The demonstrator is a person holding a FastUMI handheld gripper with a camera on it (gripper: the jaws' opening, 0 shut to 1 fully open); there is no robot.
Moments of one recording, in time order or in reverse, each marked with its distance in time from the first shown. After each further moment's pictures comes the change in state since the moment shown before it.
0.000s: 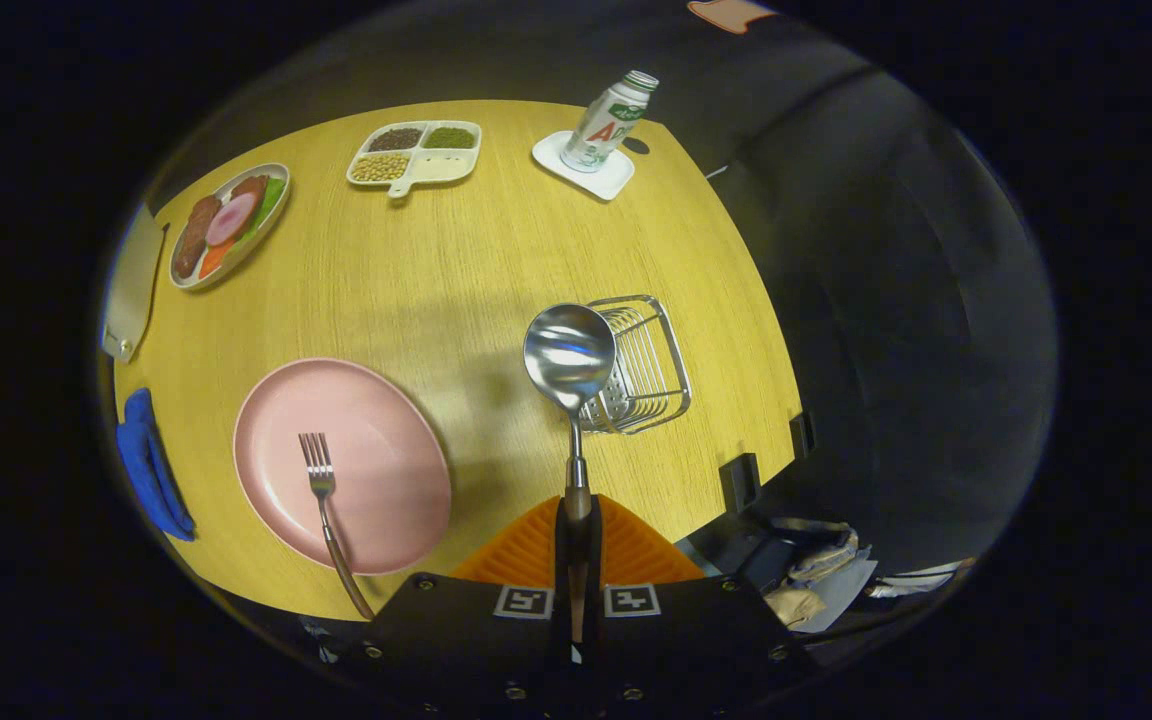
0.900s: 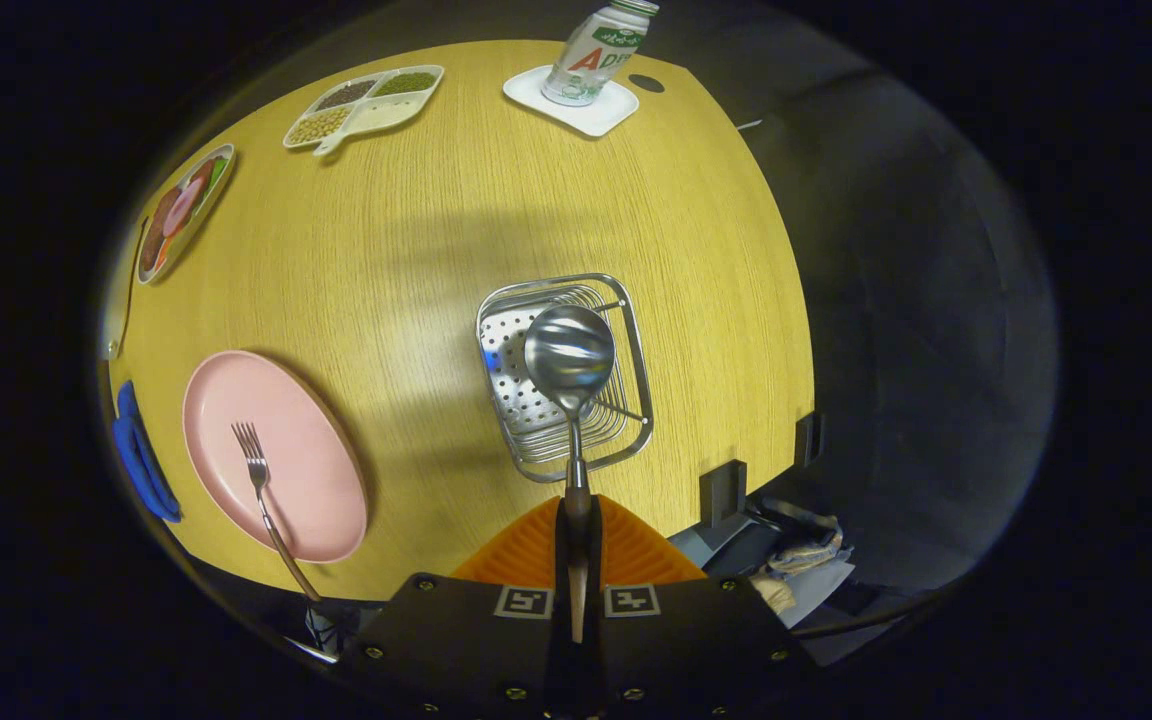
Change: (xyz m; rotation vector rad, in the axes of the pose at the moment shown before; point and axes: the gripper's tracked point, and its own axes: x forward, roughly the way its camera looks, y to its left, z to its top) arm 0.055 -0.039 0.016 -0.107 0.212 0.061
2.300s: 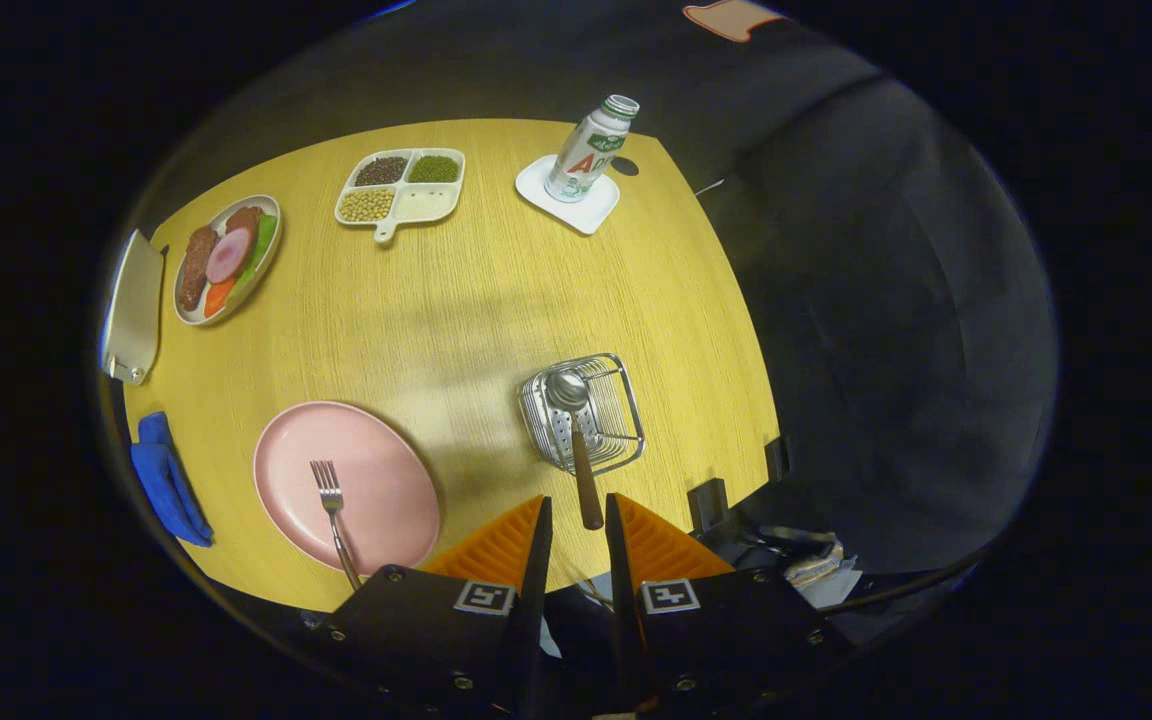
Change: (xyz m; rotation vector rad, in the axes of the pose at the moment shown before) arm -0.107 0.034 0.011 0.059 -0.246 -0.059
